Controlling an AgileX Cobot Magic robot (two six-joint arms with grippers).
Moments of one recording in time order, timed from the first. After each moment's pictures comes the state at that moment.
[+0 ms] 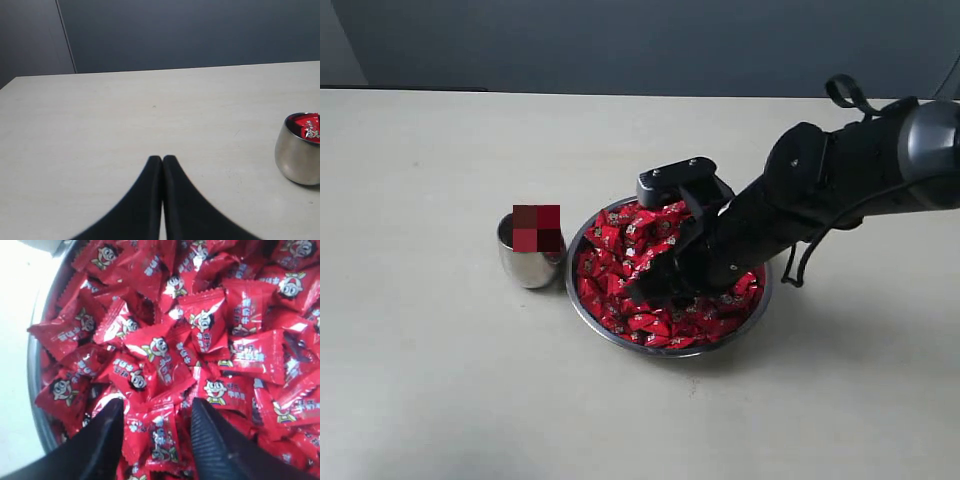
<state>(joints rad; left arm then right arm) 0.12 0.00 0.00 0.05 0.29 -0.02 0.72 1.83 -0.94 0.69 0.43 -0.61</state>
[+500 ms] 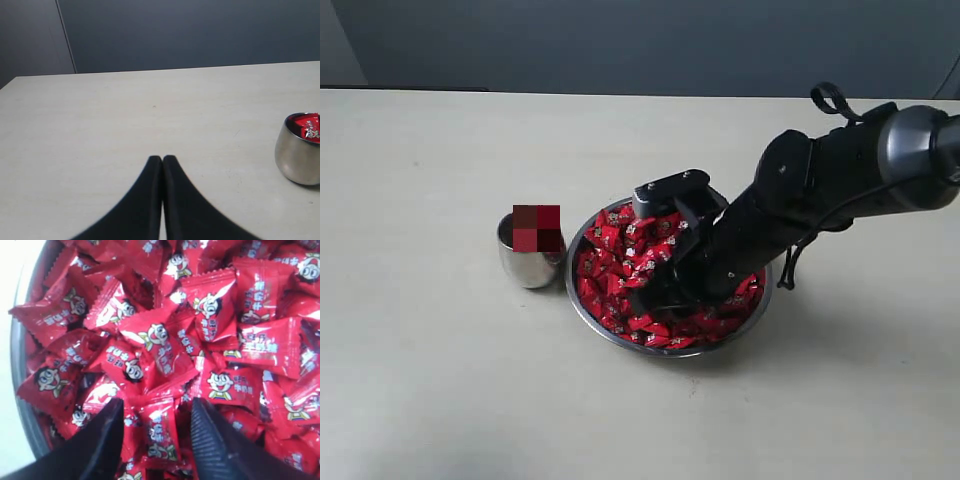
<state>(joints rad) 0.12 0.00 0.00 0.05 0.29 -0.02 0.72 1.87 -0.96 0.66 0.46 -0.60</state>
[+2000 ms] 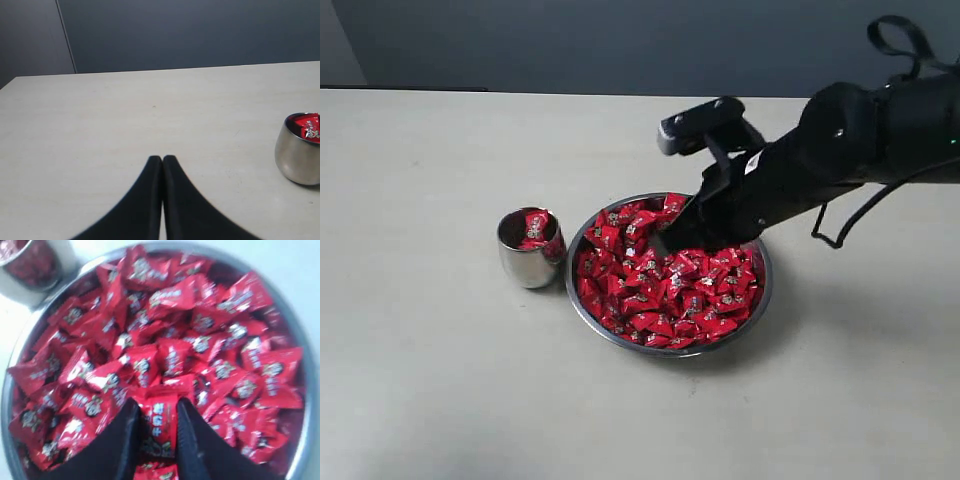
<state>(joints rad) 0.12 0.00 0.00 0.05 0.29 -0.02 0.69 1.70 -0.96 0.40 0.37 -0.41</state>
